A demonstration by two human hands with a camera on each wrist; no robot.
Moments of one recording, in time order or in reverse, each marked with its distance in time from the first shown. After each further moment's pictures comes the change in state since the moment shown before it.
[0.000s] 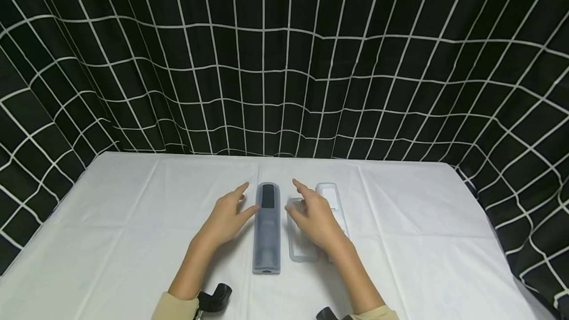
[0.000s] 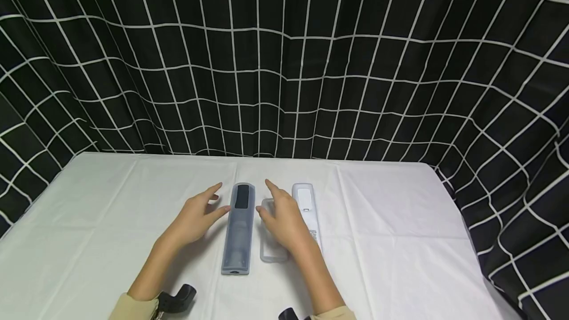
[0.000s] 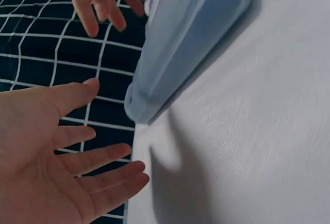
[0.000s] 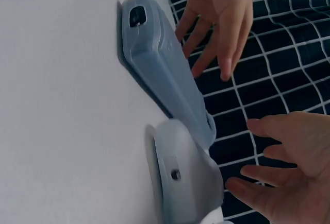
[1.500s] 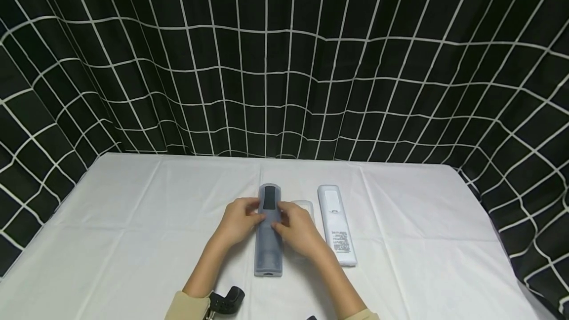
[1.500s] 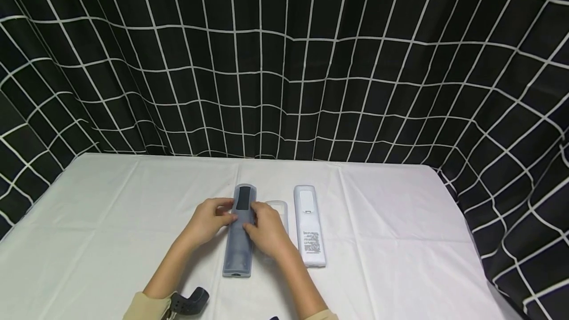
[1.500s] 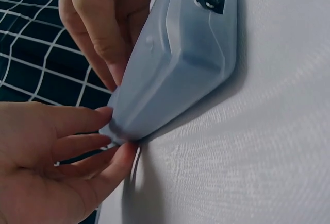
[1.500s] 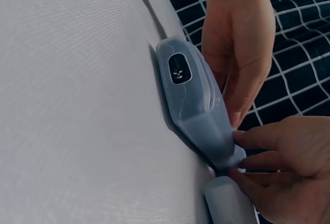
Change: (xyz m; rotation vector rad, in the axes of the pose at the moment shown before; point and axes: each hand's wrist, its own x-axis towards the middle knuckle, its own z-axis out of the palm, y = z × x) left_hand 0.010 -0.002 0.021 -0.166 0.008 -0.060; right_hand 0.002 -0.014 0.037 0.096 -0.118 0.037
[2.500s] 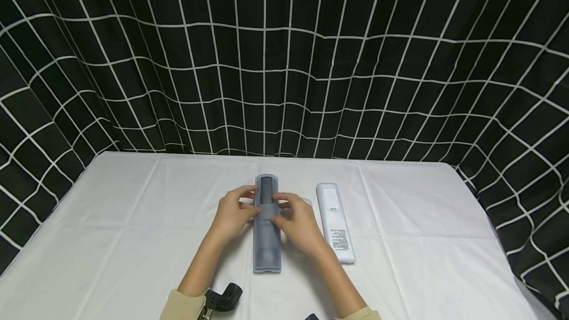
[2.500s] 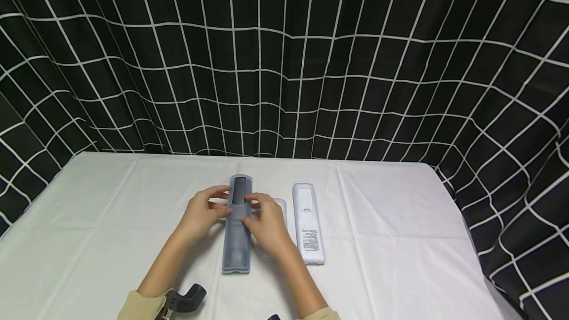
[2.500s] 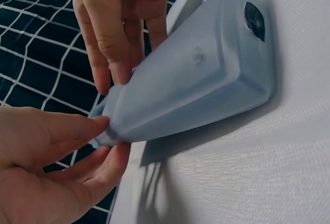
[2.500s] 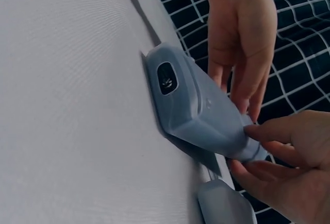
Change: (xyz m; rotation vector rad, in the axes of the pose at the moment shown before) left_hand -0.002 0.010 -0.007 -0.202 0.090 -0.022; right_hand 0.001 0.003 -0.001 0.145 0.148 -0.024
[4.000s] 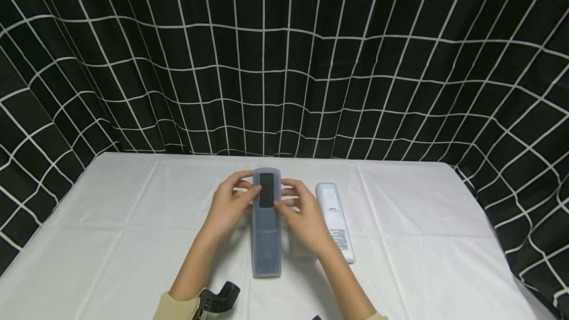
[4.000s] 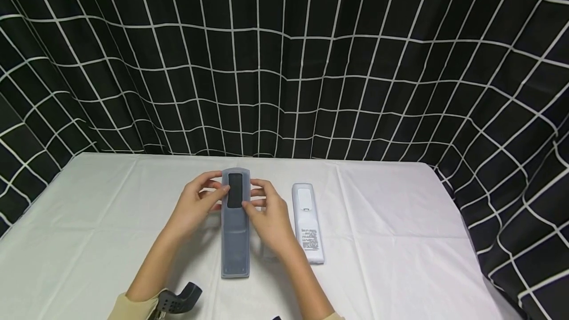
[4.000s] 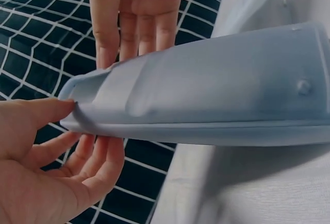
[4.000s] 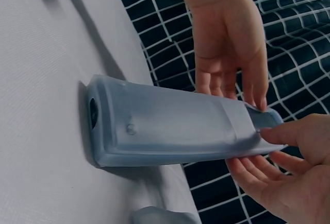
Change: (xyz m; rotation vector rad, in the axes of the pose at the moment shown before) left_hand -0.006 0.035 -0.009 -0.124 0.057 0.035; right_hand -0.008 -0.035 -0.019 0.203 0.050 0.052
